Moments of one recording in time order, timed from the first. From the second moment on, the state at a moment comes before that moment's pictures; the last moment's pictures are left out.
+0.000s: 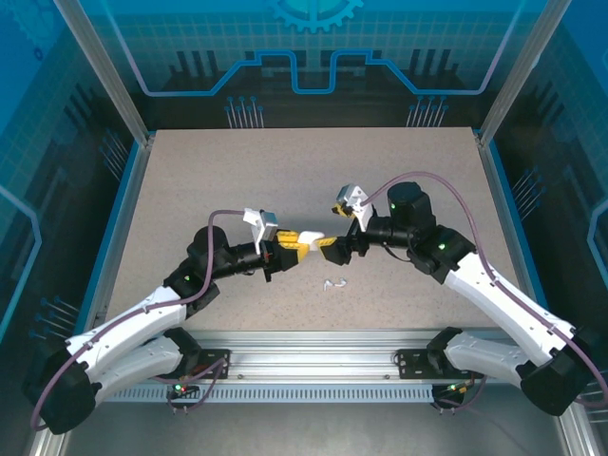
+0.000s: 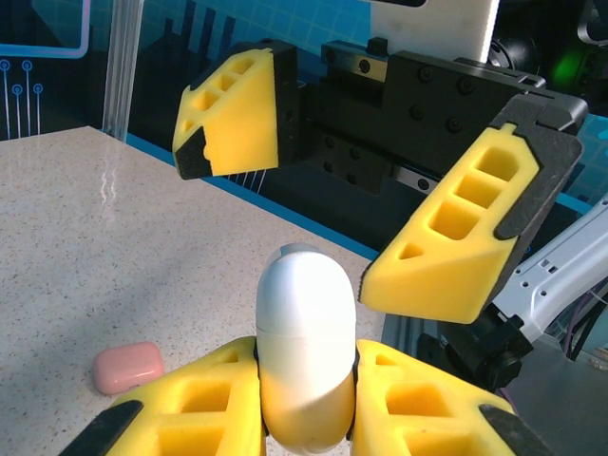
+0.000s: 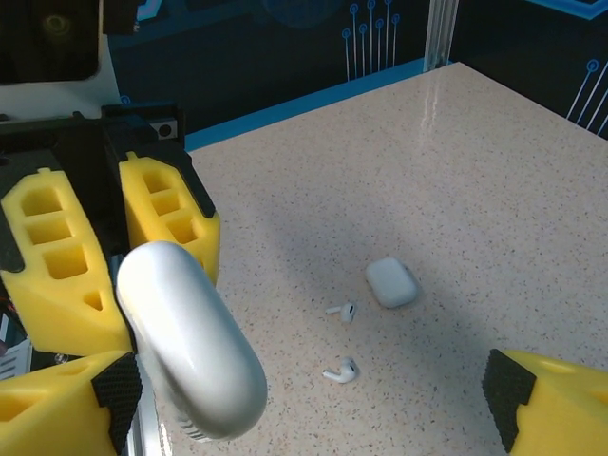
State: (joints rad) left arm -0.64 0.92 0.53 0.37 0.57 -0.32; right arm 0.63 1.07 0.98 -0.35 -0.49 -0.11
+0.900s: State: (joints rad) left arm -0.64 0.92 0.52 0.36 0.54 -0.30; right arm 0.58 1.09 1.04 -0.36 -0.40 -0.05
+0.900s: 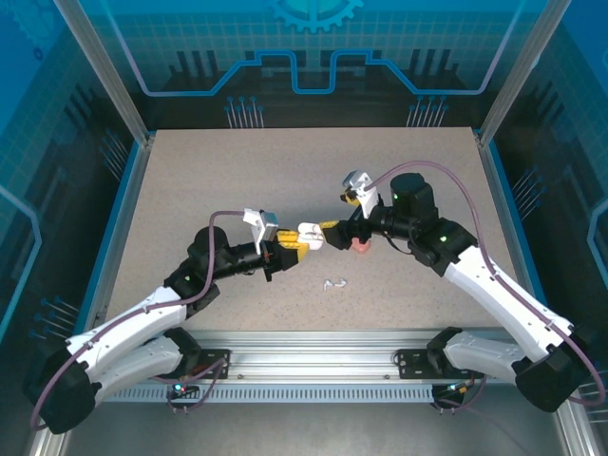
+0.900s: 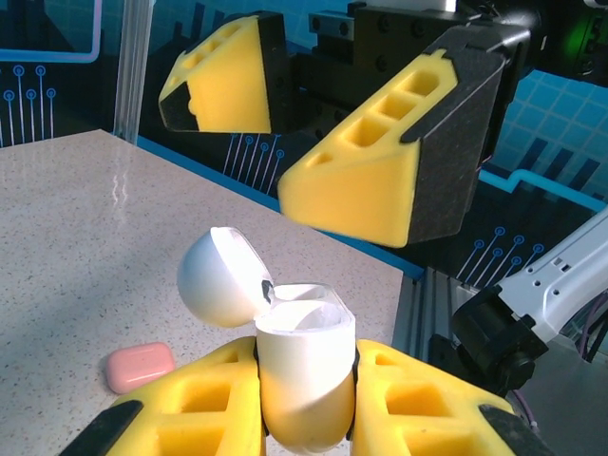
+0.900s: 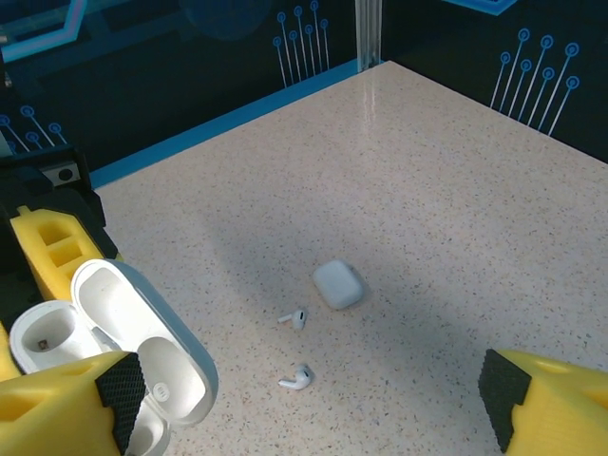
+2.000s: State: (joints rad) left arm -0.64 0.72 0.45 0.28 0.46 -0.24; right arm 0.61 1.46 0.86 -0.61 -0.15 0.52
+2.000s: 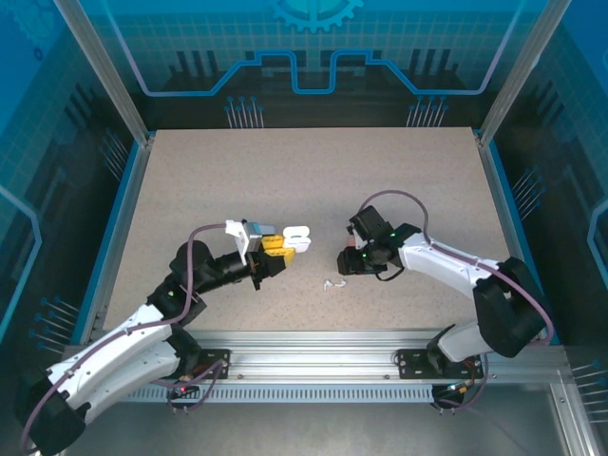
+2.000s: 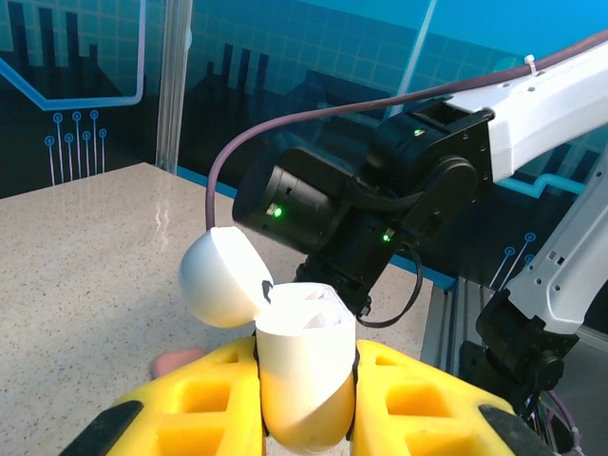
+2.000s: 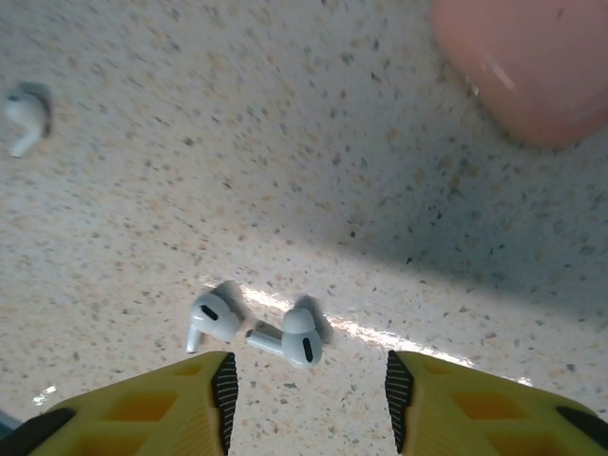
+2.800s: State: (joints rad) left arm -0.64 0.71 0.44 0.28 0.46 -0.24; right arm 0.66 1.60 0.84 -0.53 -0.16 0.59
